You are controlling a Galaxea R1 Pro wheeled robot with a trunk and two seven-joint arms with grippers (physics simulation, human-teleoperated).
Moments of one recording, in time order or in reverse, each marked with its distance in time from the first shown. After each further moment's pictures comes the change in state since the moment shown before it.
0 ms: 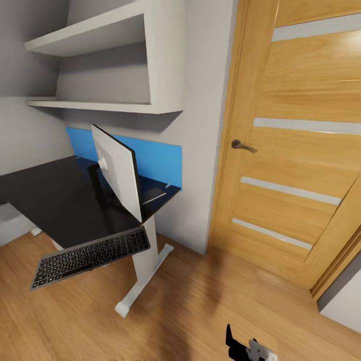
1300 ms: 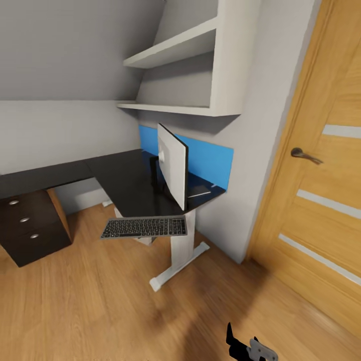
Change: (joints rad) left arm 0.000 0.000 0.000 0.000 0.000 0.000 0.000; right arm 0.000 0.000 0.000 0.000 0.000 -0.035 0.000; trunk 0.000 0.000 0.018
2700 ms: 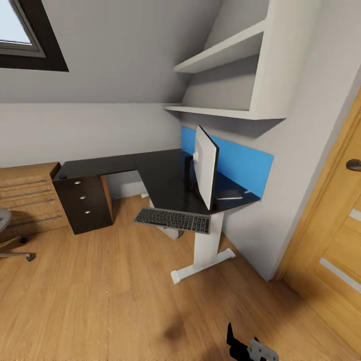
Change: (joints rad) left arm 0.000 0.000 0.000 0.000 0.000 0.000 0.000; right arm 0.000 -0.004 -0.001 0.001 -0.001 0.008 0.002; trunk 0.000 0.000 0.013
